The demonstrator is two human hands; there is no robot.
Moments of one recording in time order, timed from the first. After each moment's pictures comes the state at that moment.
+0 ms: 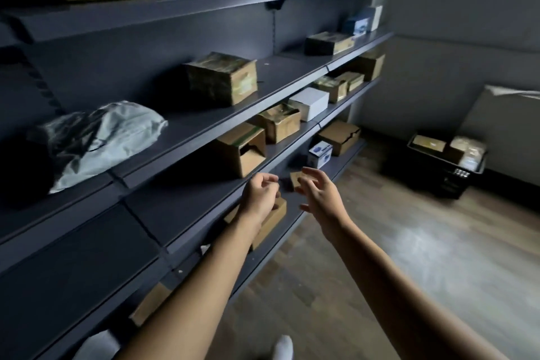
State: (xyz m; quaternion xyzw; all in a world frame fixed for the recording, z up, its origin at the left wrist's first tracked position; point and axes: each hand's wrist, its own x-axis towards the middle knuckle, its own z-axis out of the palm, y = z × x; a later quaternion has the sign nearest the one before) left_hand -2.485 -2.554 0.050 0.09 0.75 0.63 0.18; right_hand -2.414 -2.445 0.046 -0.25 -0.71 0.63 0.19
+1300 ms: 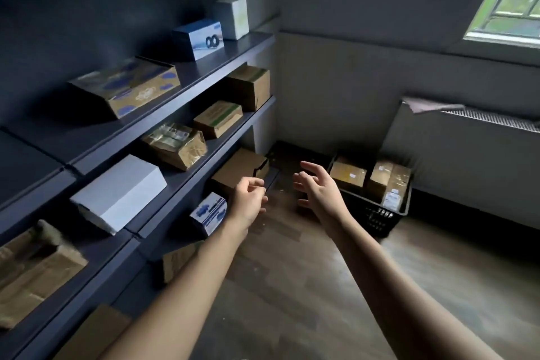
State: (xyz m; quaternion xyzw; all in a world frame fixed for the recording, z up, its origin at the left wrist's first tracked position) left_hand -2.718 -1.734 0.019 0.12 0.76 0.59 0.26; right_hand -2.624 -1.619 0.015 -0.33 -0.69 0.60 0.22
